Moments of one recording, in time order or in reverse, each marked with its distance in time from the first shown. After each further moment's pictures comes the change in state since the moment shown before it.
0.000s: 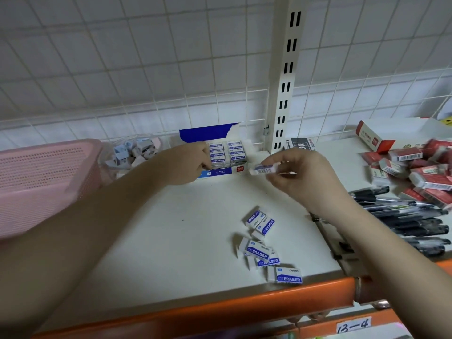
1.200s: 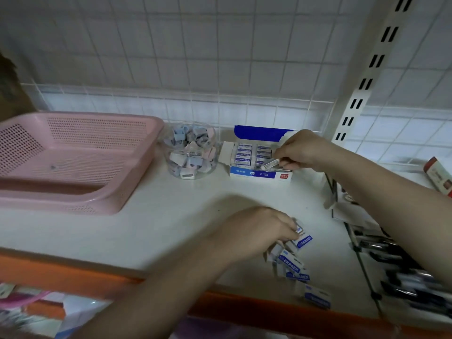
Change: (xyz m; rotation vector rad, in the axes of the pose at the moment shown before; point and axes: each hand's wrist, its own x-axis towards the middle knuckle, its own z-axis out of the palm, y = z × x) left_hand -0.072 0.113 0.030 -0.308 0.109 0.223; right_hand 0.111 -0.036 0.049 -0.003 -0.421 0.365
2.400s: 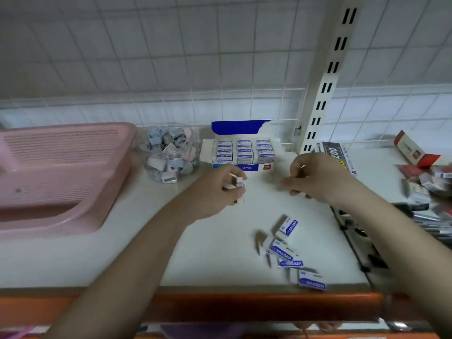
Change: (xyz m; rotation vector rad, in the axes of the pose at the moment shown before) left_hand -0.006 -0.047 -0.026 -0.808 0.236 -0.520; right_hand -0.078 0.060 -0.002 -0.061 0.138 -0.127
